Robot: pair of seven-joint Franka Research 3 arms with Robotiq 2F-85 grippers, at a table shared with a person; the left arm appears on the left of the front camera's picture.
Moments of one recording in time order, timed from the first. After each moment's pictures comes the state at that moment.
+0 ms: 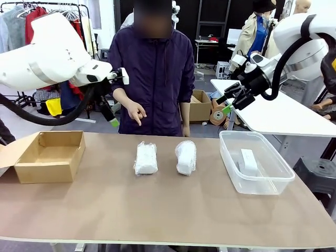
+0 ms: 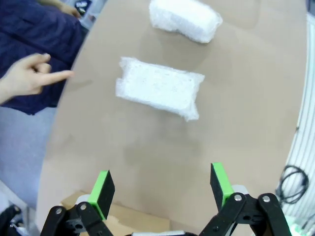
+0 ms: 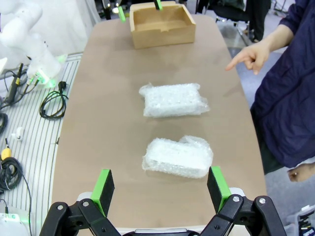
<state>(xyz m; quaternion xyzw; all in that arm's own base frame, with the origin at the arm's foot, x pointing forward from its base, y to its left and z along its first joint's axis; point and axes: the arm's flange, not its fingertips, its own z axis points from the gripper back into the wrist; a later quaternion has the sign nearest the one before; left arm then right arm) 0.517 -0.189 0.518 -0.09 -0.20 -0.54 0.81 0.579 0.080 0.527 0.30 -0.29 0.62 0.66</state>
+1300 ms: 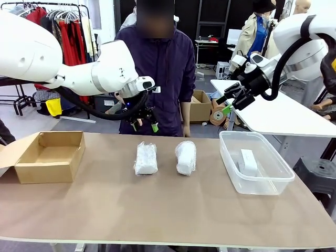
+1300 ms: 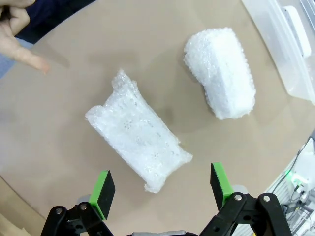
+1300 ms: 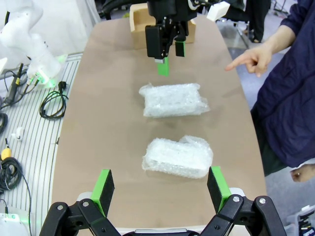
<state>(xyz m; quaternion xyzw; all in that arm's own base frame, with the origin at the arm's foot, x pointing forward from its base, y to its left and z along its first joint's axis) 0.603 -0.294 0.460 -0.15 -0.09 -0.26 0.95 0.579 0.080 0.527 0.30 -0.29 0.62 0.66</state>
